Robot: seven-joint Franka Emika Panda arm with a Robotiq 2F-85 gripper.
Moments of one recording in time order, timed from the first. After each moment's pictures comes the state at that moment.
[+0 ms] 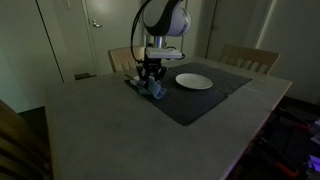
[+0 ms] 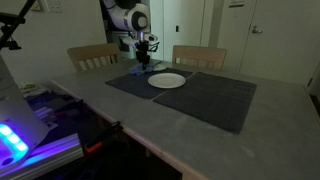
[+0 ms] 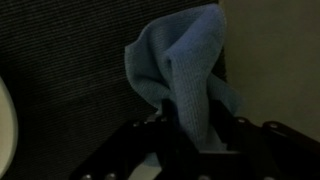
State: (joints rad) arm 0.22 0.69 0.05 -1.78 0.10 2.49 0.41
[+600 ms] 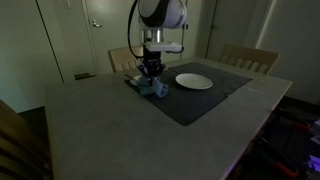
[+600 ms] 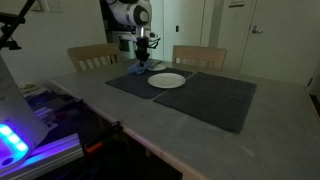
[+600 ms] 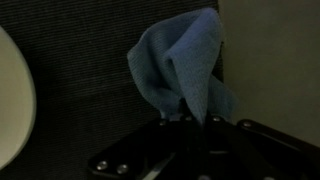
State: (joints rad) arm 0.22 0.69 0.05 -1.70 0.08 2.31 0.35
